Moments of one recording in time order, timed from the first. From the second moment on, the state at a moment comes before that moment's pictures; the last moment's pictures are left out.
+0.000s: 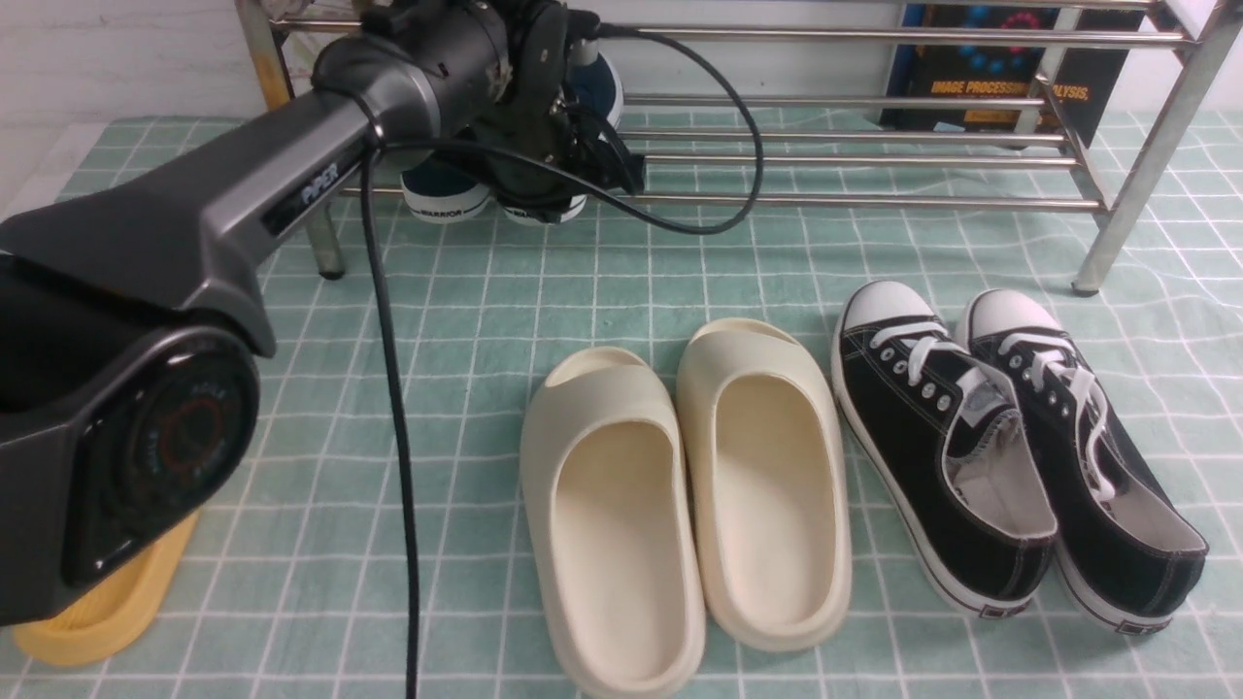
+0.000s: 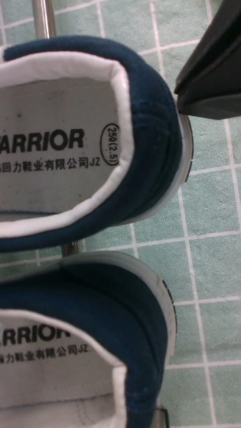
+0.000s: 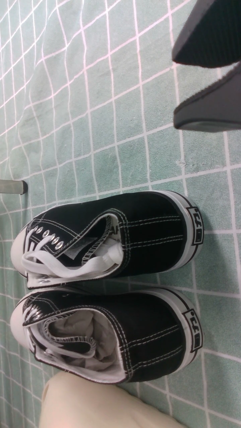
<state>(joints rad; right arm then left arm) -0.08 -0.01 0.02 -0.02 0.38 0.10 -0.40 2.22 -2.07 0.17 0.88 -0.32</state>
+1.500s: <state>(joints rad) -0.08 -0.01 0.02 -0.02 0.38 0.10 -0.39 1.61 -2.07 0.16 1.25 -0.20</state>
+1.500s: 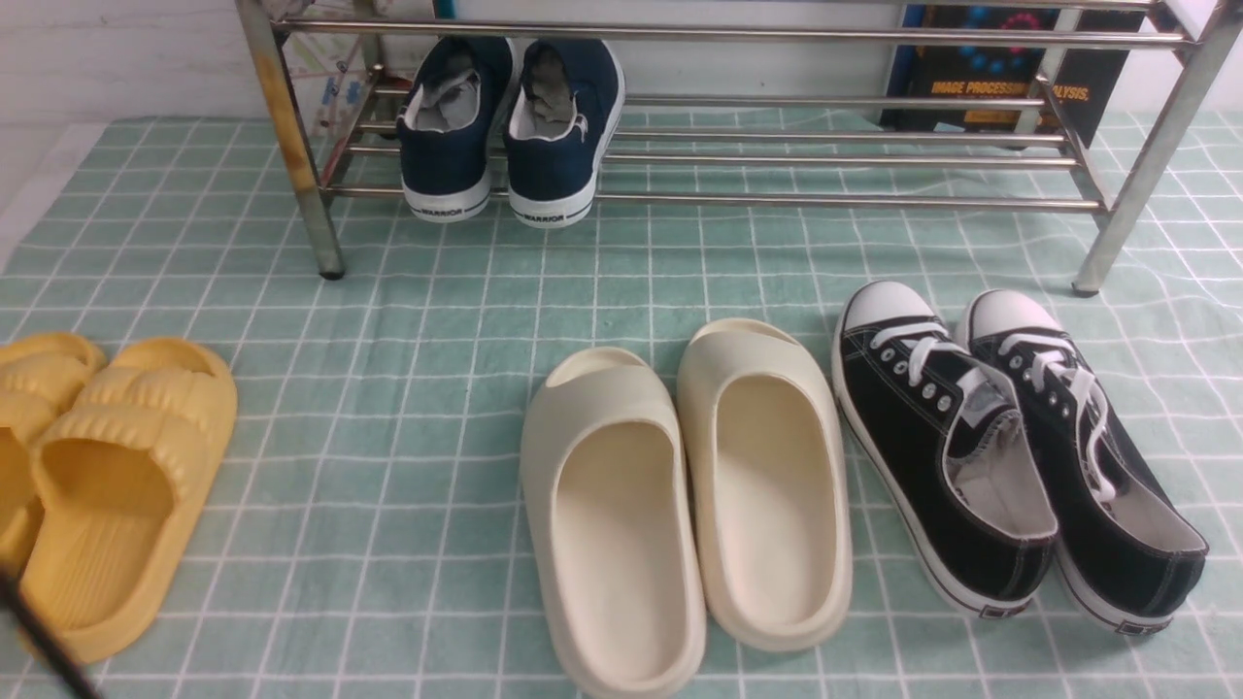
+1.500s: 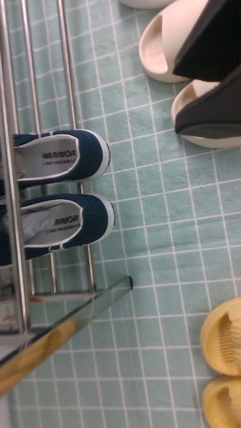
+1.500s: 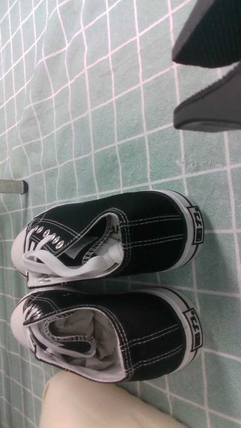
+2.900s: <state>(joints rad) -0.08 -0.01 0.02 -0.02 0.38 0.10 -0.39 0.42 -0.83 0.21 1.16 -0.42</state>
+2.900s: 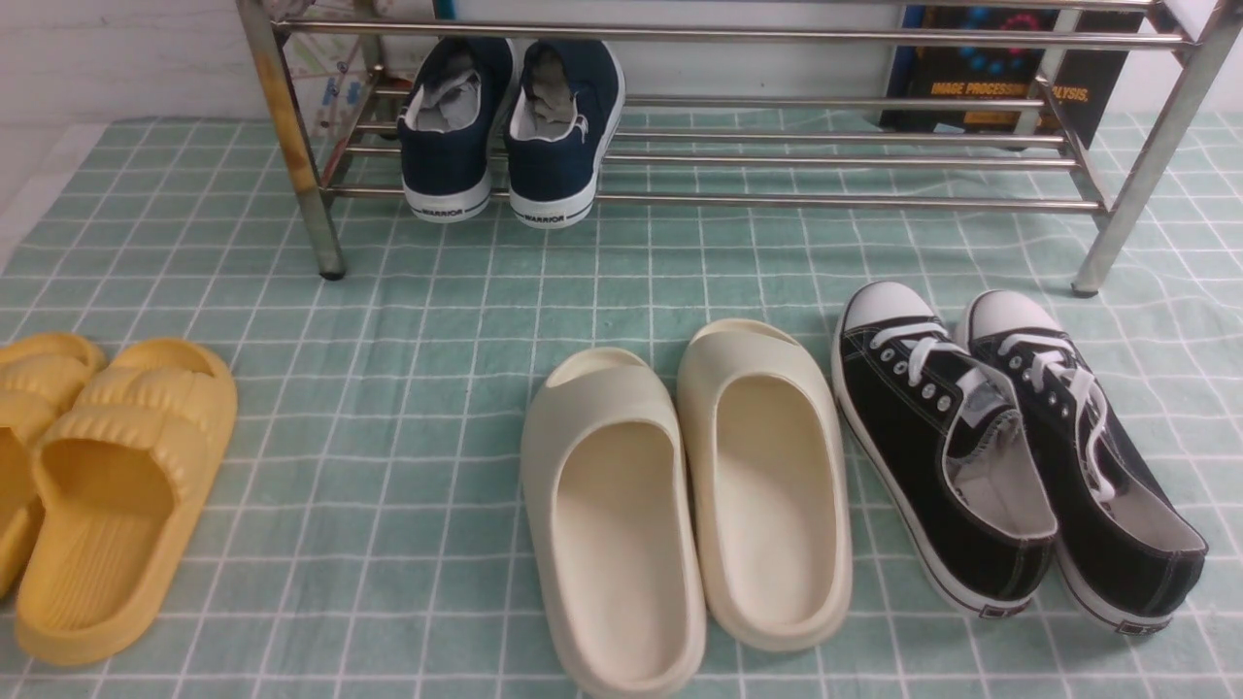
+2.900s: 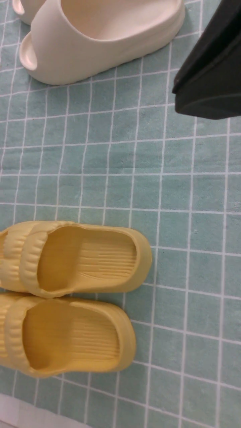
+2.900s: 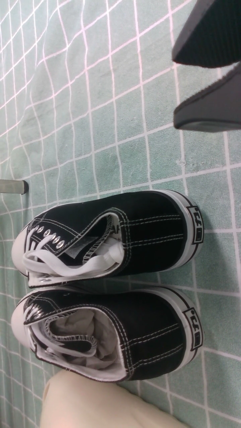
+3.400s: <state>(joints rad) -0.08 -0.01 0.02 -0.02 0.38 0.10 -0.07 0.11 -0.21 0.04 0.29 -0.25</state>
